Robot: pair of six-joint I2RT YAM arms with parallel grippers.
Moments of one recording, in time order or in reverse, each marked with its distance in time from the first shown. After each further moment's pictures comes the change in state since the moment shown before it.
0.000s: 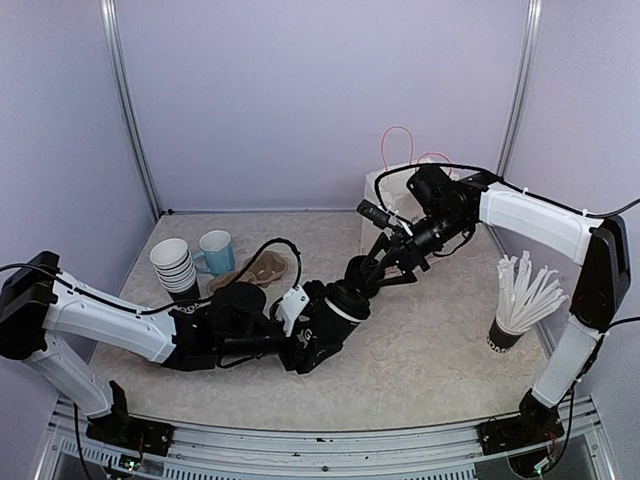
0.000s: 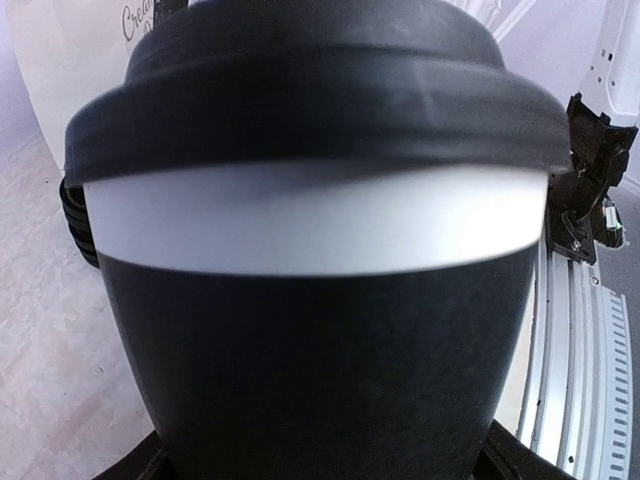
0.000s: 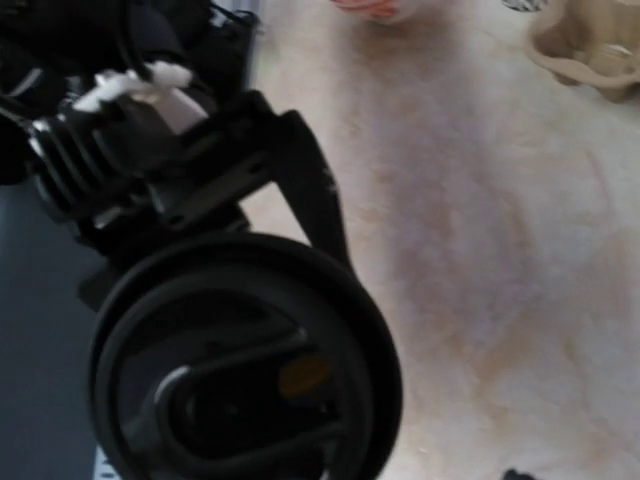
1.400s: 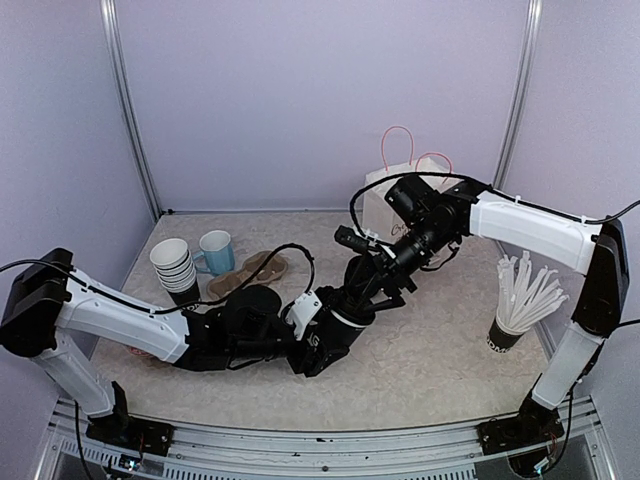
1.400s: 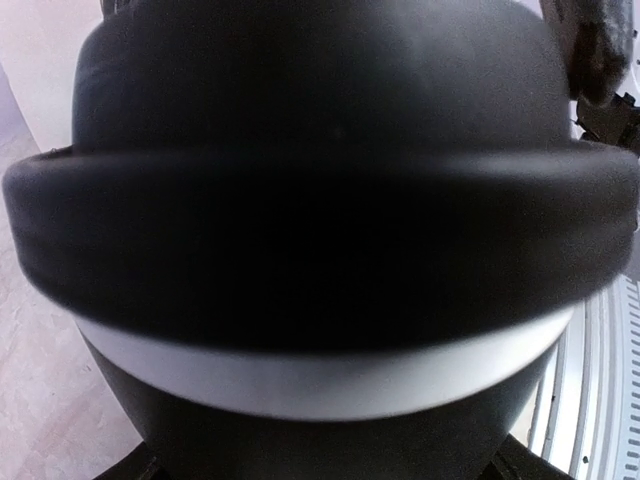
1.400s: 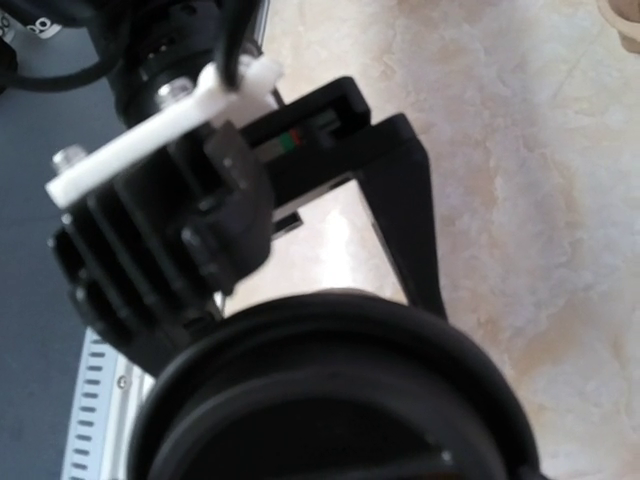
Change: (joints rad) left arm -0.014 0.073 0.058 -0.036 -0.029 0.015; right arm 0.151 -0.017 -0.026 0.005 0.133 -0.013
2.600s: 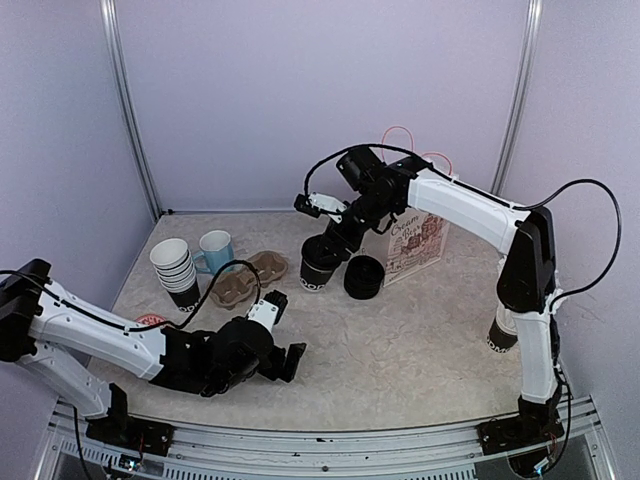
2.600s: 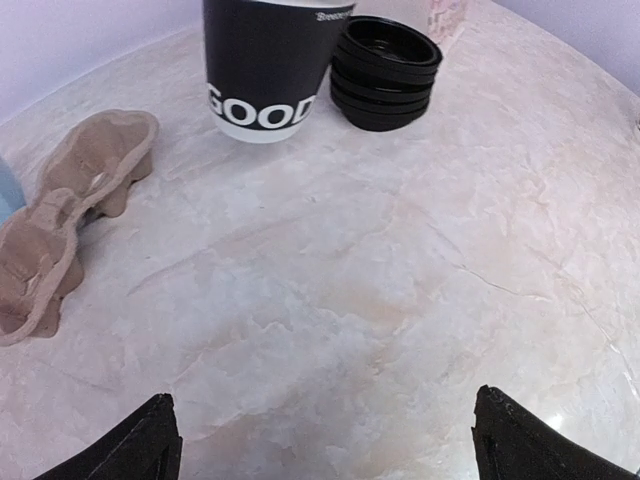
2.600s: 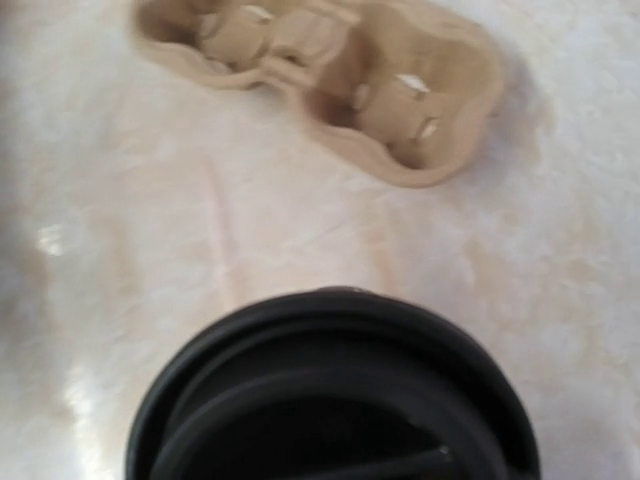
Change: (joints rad) left arm -0.122 -0.136 -0.121 -0.267 -0.609 -0.353; right arm 0.017 0.435 0.605 0.003 0.522 0.130
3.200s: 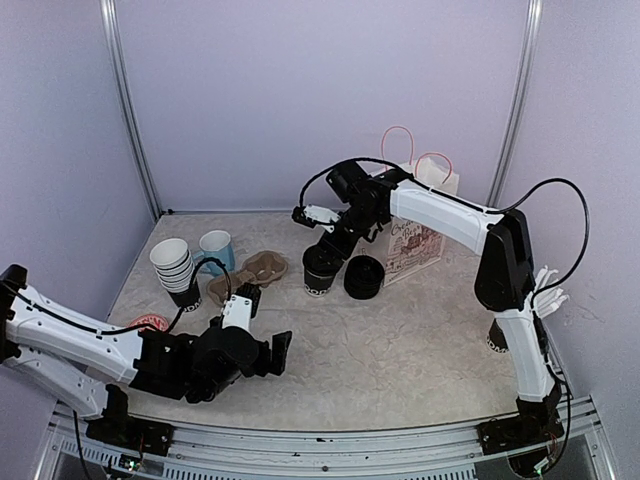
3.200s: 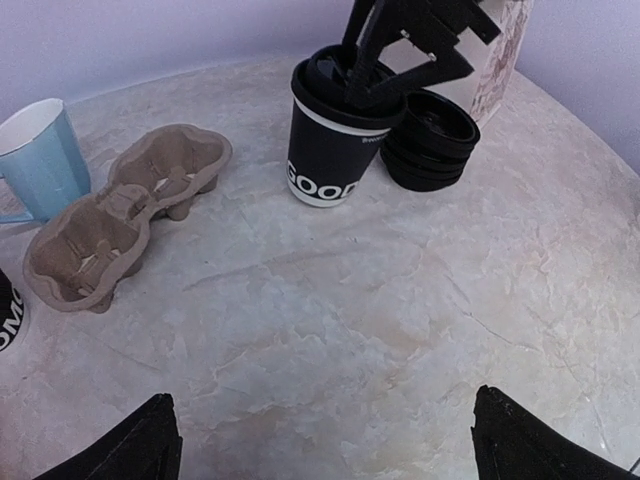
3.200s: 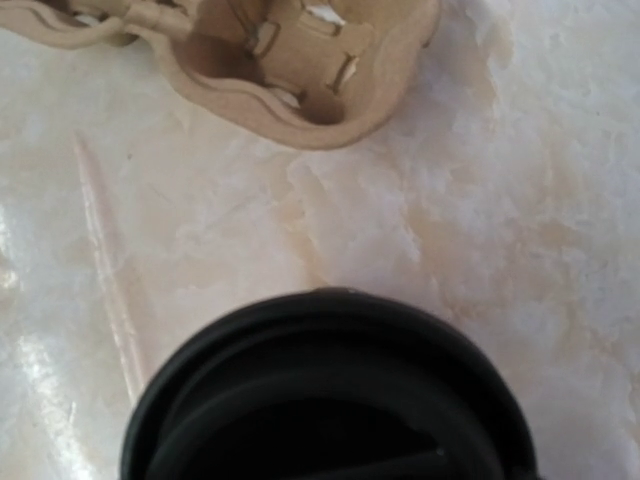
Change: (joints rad) left arm -0.069 -0.127 -0.018 -0.109 -0.201 -0.180; right arm -0.015 0.161 0.109 0.001 0.100 0.040
